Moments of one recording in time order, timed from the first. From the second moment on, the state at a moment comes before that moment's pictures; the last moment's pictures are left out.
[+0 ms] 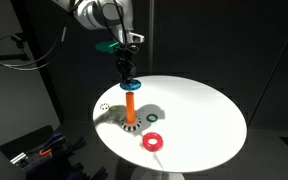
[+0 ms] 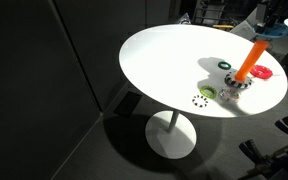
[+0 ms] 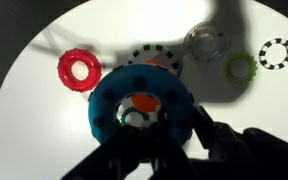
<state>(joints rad) -0.01 0.00 -0.01 -2.17 -0.10 2.10 0.12</state>
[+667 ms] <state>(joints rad) 0.00 0.02 -0.01 -2.21 -0.10 2.16 0.14</state>
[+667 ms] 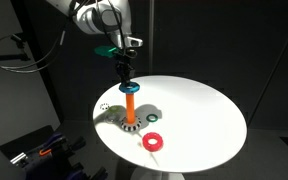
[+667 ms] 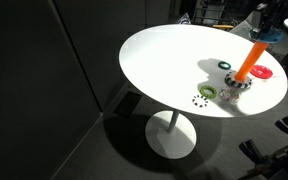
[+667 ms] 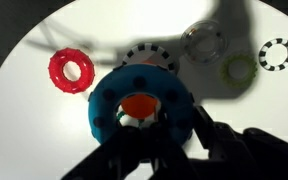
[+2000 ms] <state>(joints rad) 0.00 0.04 -0.01 -2.21 -0.10 2.17 0.16</state>
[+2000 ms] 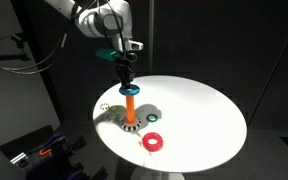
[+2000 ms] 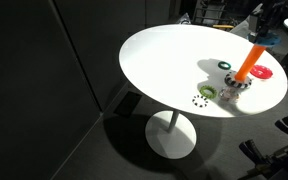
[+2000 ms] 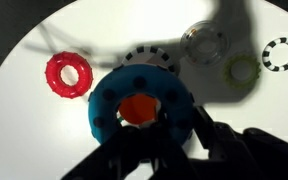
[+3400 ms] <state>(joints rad) 0.00 0.05 -0.01 -2.20 -0.10 2.16 0.17</state>
